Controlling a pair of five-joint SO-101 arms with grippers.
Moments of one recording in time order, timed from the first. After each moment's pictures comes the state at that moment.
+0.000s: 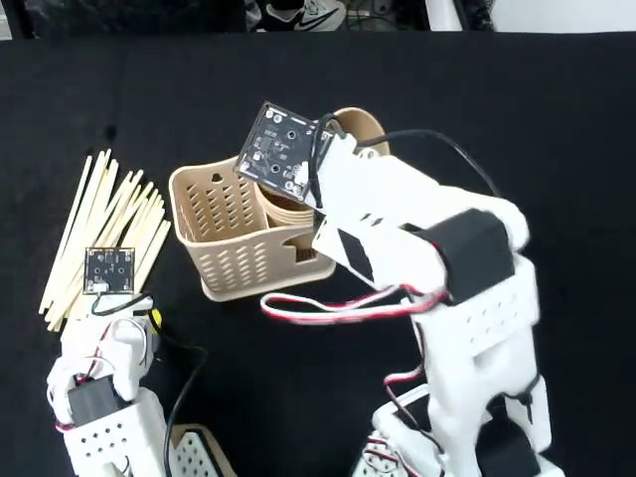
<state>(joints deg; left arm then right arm) -28.1 -103.8 95.9 67.1 -22.6 -27.0 -28.1 -14.2 99.3 41.0</state>
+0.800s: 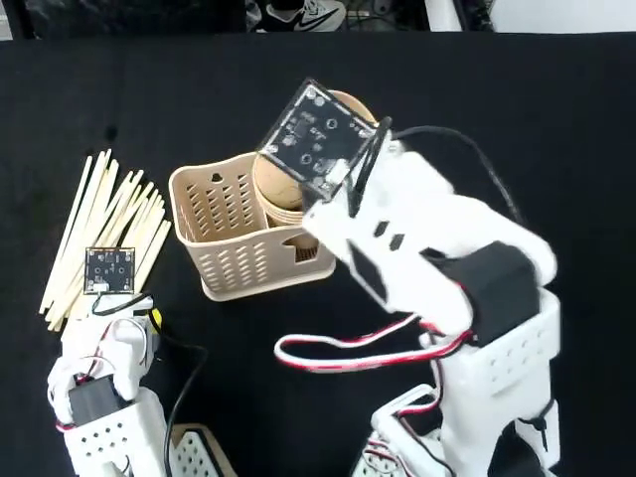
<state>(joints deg) -28.1 -103.8 95.9 67.1 -22.6 -29.8 -31.8 -11.4 86.4 30.8</state>
